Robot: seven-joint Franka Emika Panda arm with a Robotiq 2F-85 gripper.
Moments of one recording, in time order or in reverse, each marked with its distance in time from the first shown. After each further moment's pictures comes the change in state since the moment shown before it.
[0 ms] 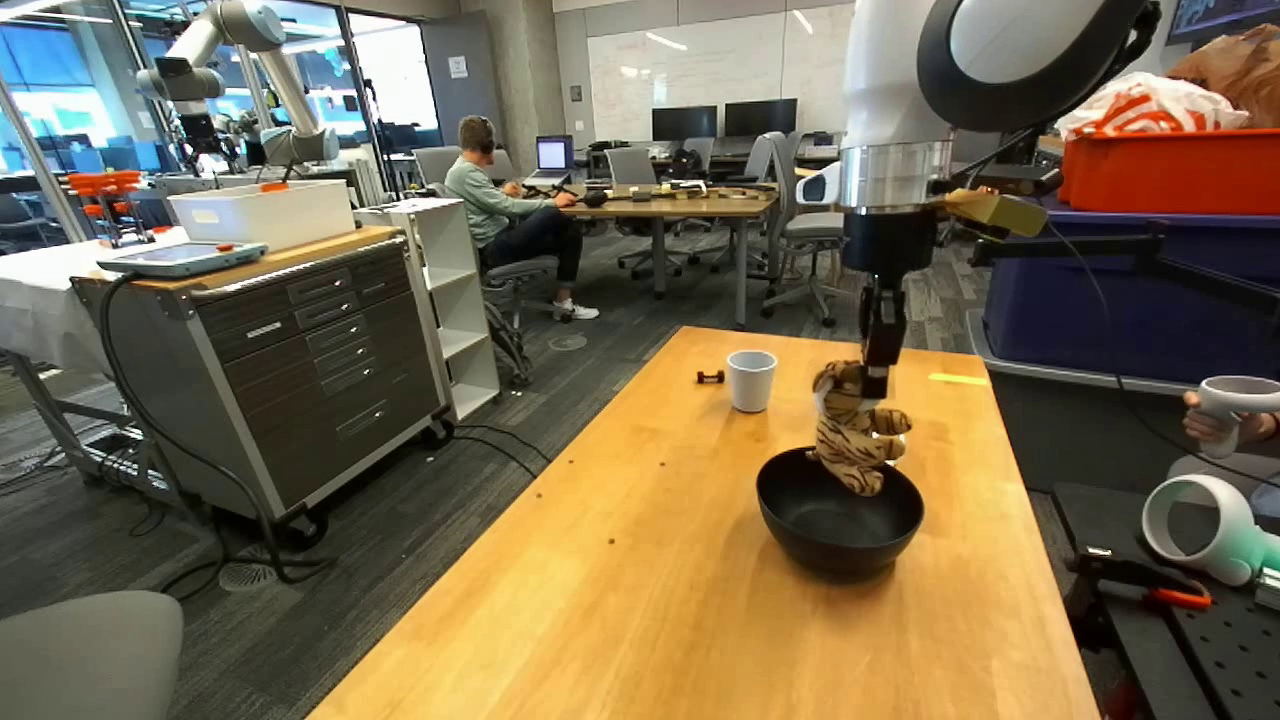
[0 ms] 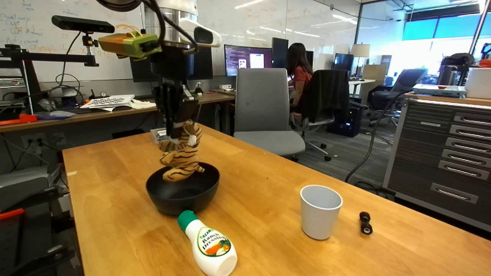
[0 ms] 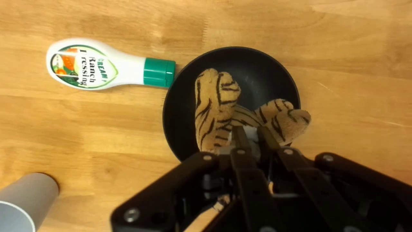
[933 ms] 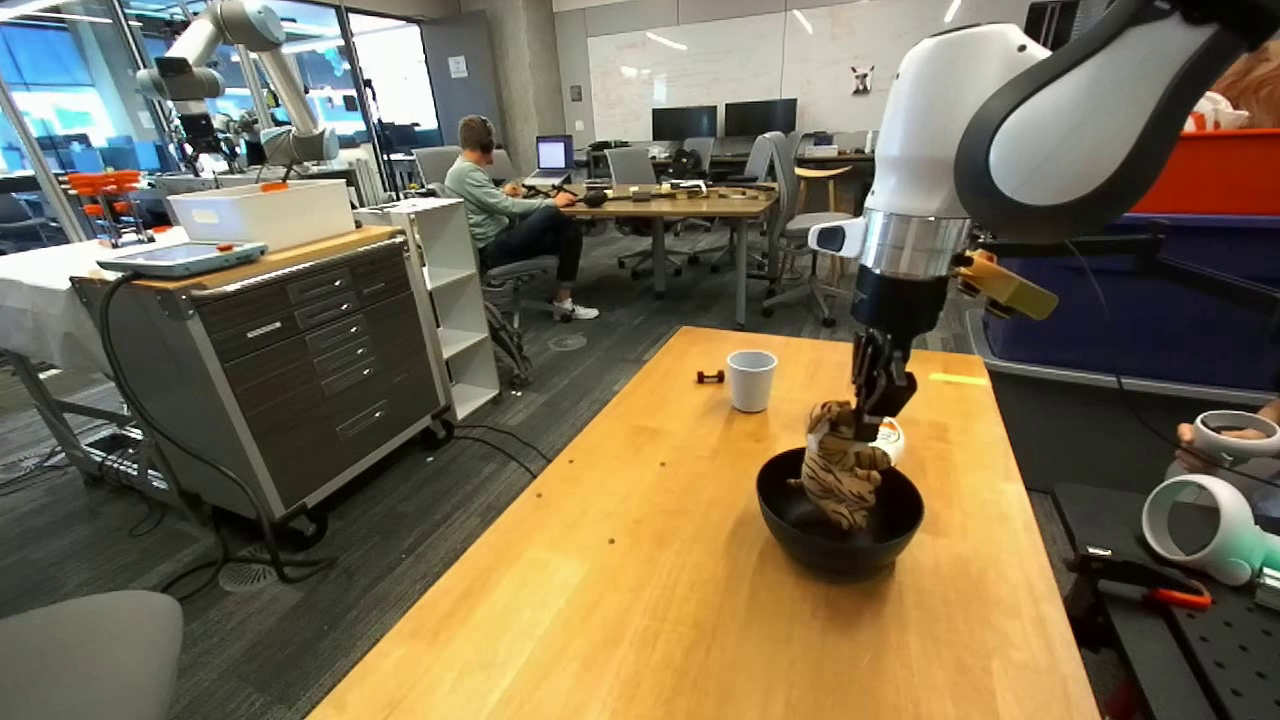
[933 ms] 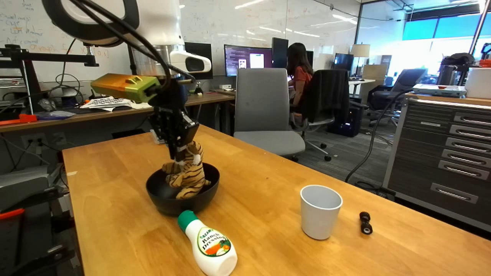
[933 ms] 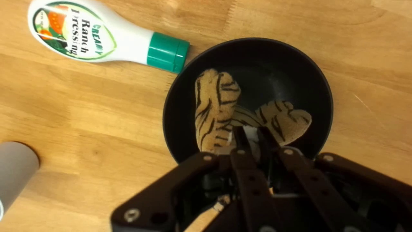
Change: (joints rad) arm 0.021 0.056 -0.010 -0.146 0.009 0.339 -0.159
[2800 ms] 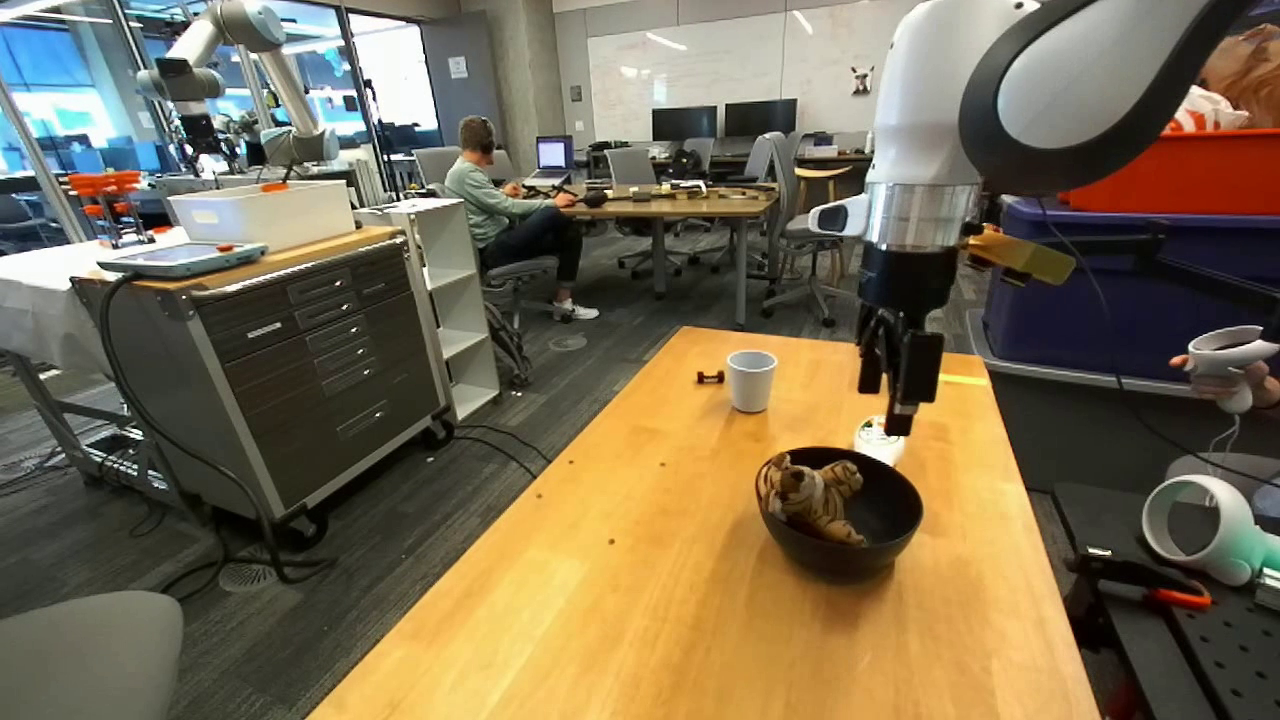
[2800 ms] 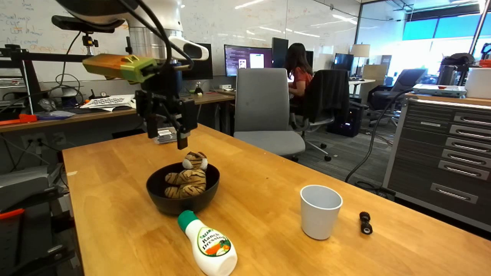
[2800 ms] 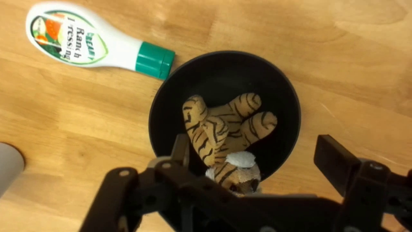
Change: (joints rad) arm 0.001 -0.072 0.007 0.030 -0.005 -0.180 -0.016
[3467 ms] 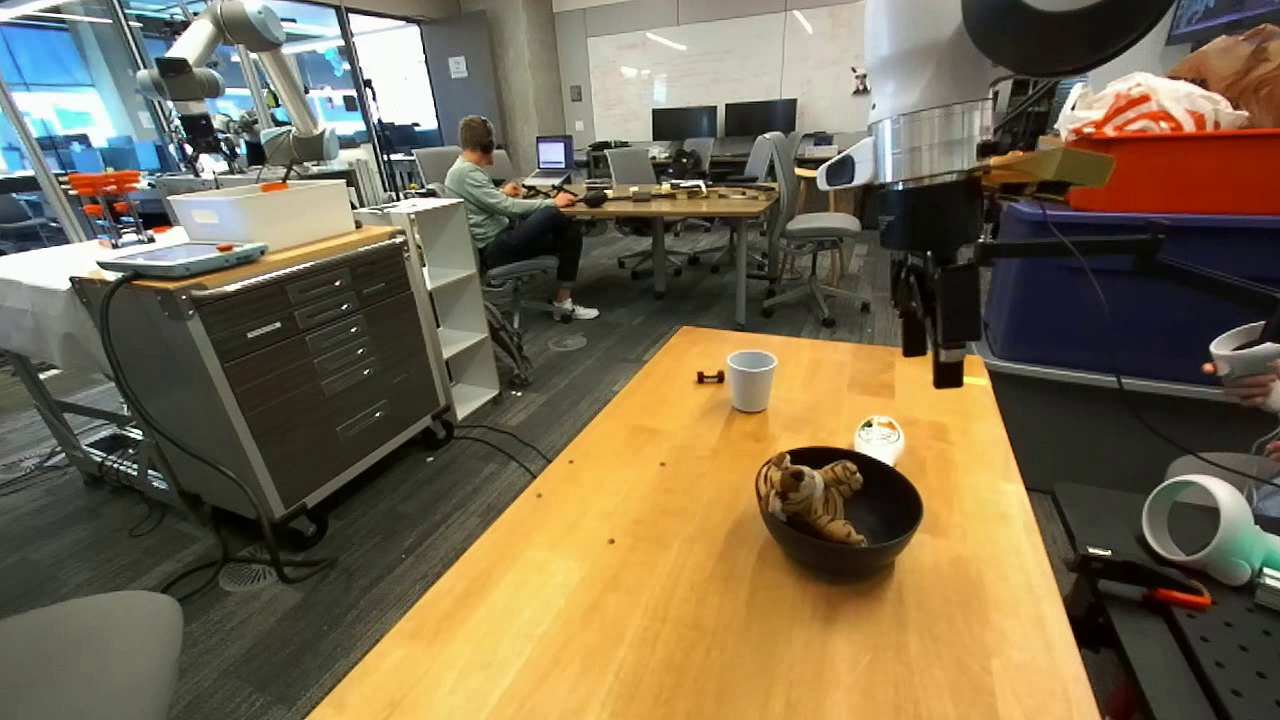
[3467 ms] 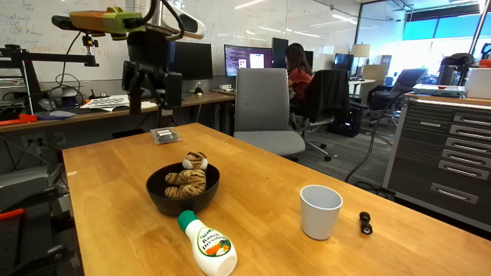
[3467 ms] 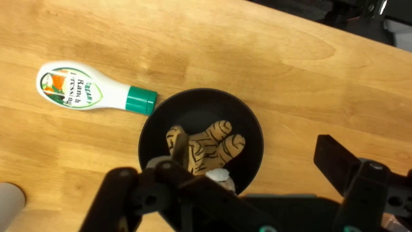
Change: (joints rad) arm 0.000 -0.089 0.000 0.098 -0.035 -0.352 0.093
